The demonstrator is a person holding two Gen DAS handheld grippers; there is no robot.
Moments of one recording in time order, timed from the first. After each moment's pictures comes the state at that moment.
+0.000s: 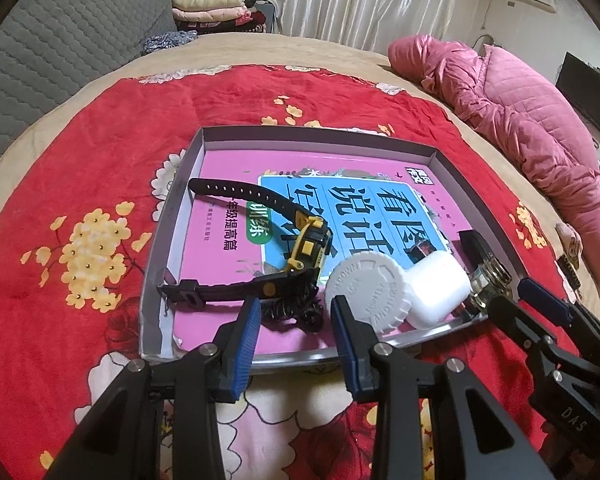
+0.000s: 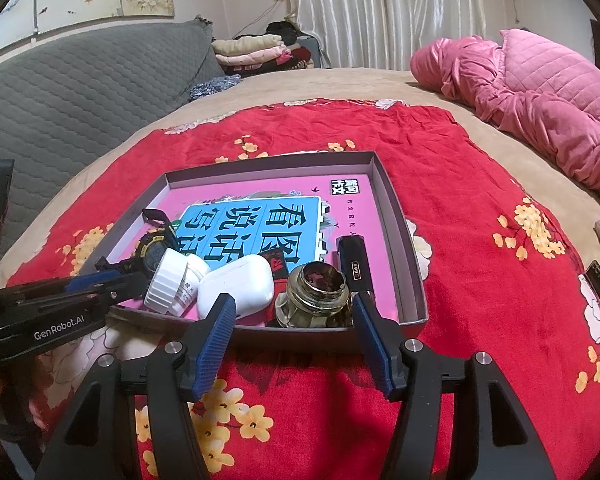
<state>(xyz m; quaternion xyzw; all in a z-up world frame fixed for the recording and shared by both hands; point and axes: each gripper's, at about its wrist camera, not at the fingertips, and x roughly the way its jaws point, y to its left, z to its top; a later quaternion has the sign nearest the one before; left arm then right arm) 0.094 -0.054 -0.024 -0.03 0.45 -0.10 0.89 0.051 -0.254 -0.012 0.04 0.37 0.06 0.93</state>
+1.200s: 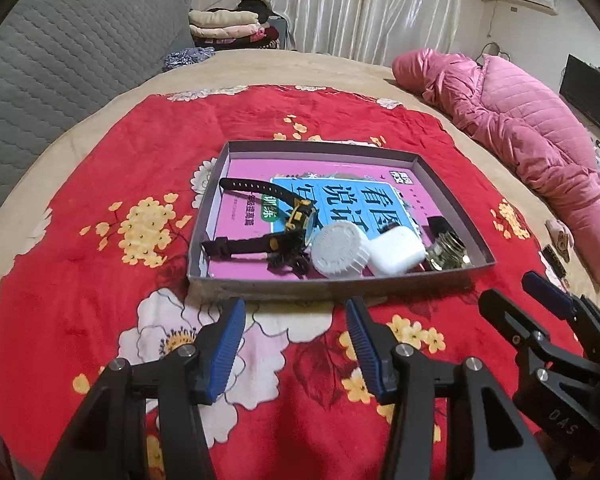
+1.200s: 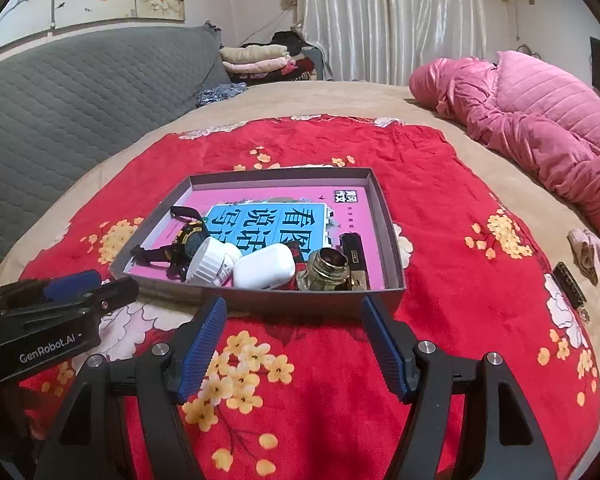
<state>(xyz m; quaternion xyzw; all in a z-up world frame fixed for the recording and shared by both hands) 0.015 -0.055 0.019 -0.02 0.43 -0.07 0.90 -0.012 -0.240 0.026 0.01 0.35 0.05 0.93</state>
